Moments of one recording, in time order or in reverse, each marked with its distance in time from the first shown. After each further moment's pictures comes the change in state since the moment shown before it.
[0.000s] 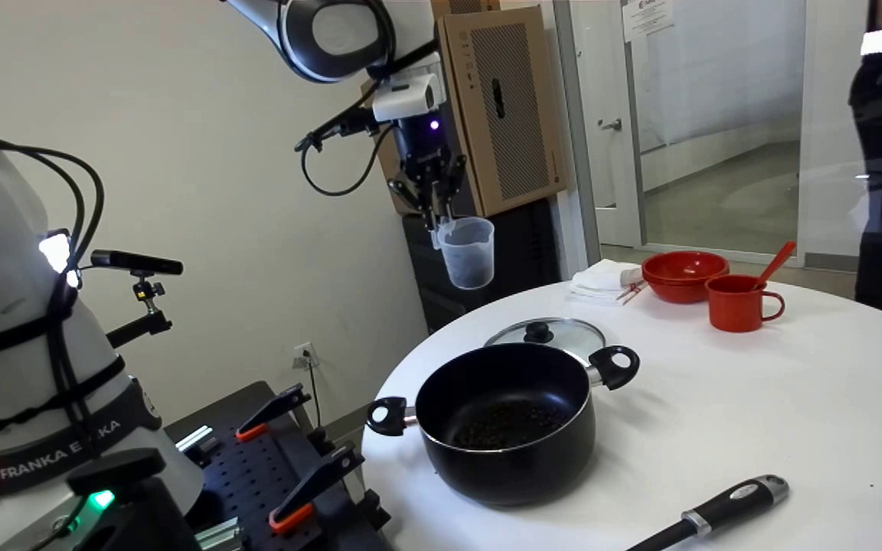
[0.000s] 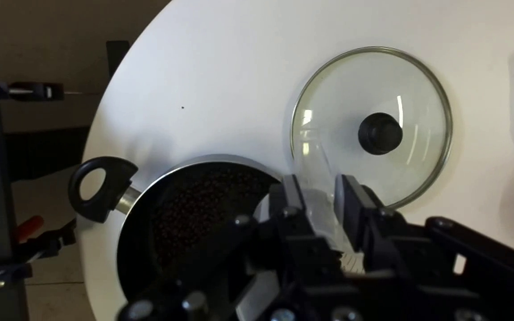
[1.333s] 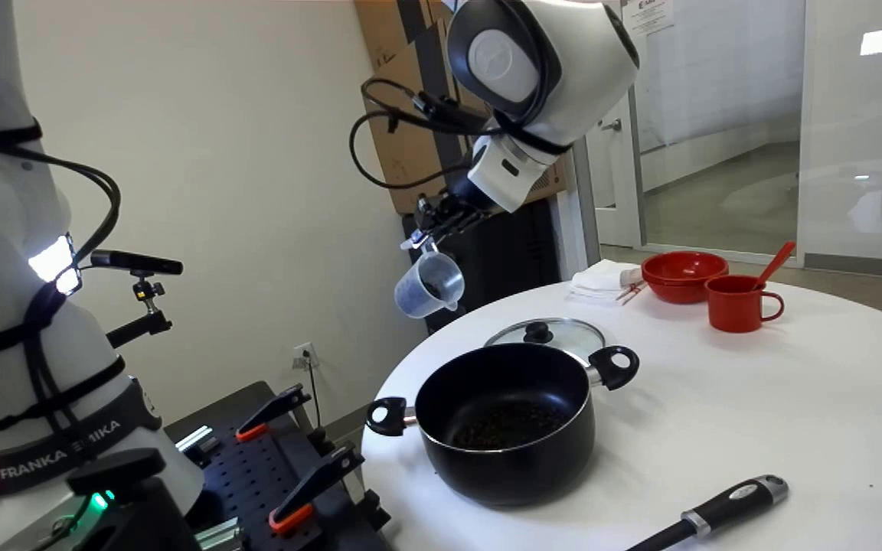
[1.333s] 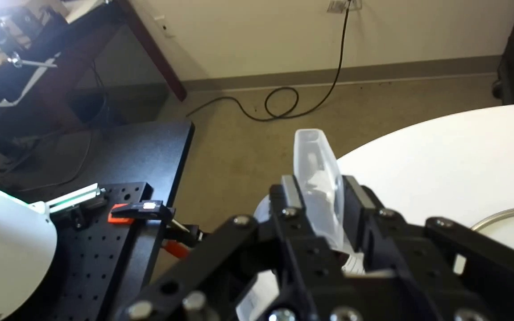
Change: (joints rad) arm -0.249 0.477 -0.122 0.434 0.418 -0.900 -0.449
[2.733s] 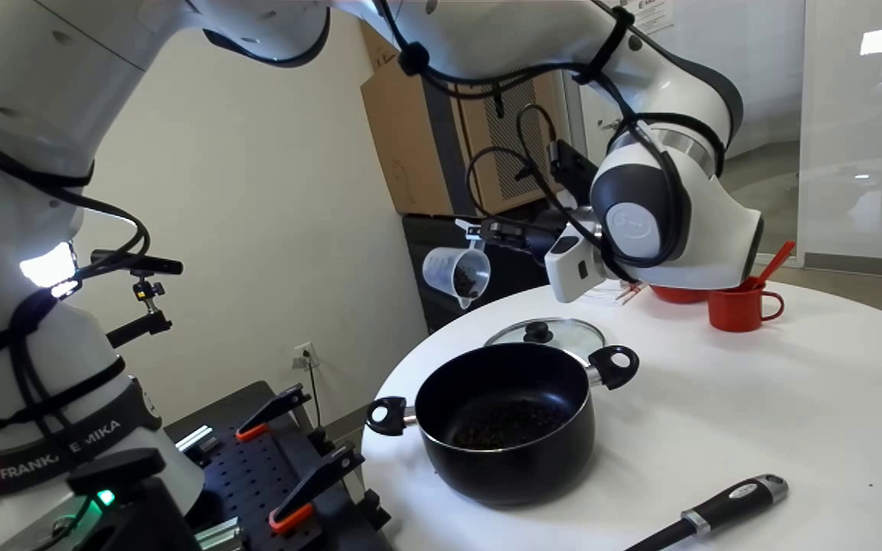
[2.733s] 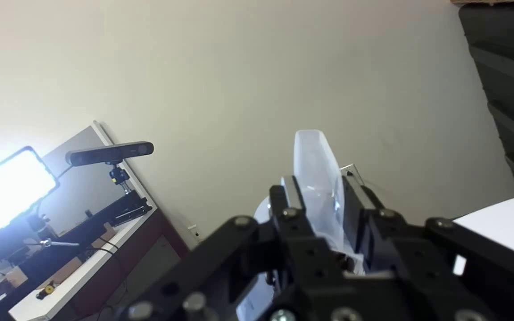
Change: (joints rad) arm -0.133 0.549 -0.034 0.462 0.418 -0.495 0.174
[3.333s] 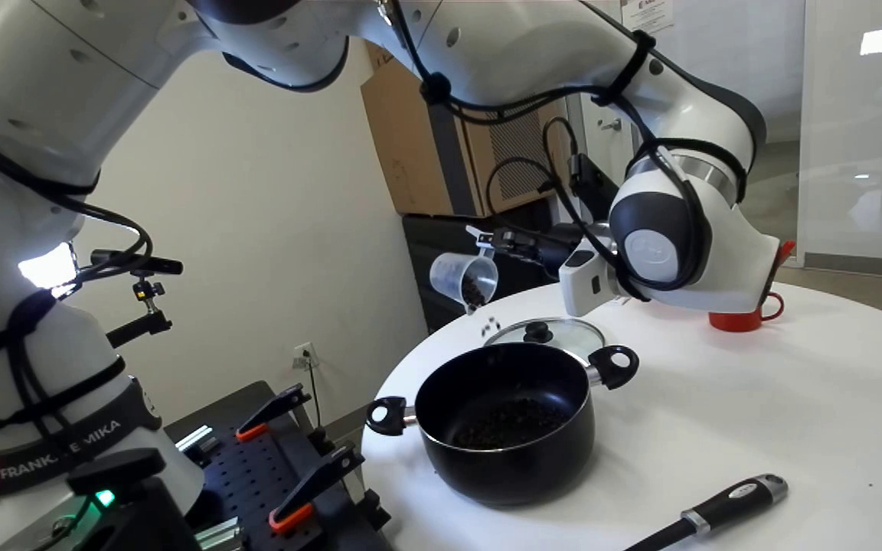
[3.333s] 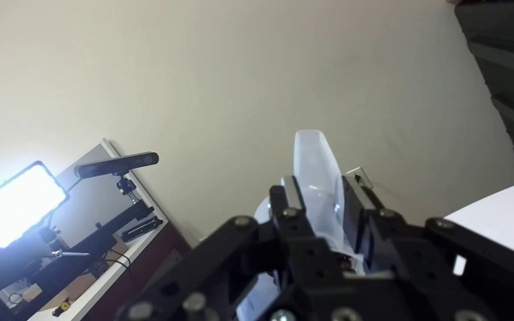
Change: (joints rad) arm -0.019 0.083 -0.005 0.084 0.029 -0.040 0.065
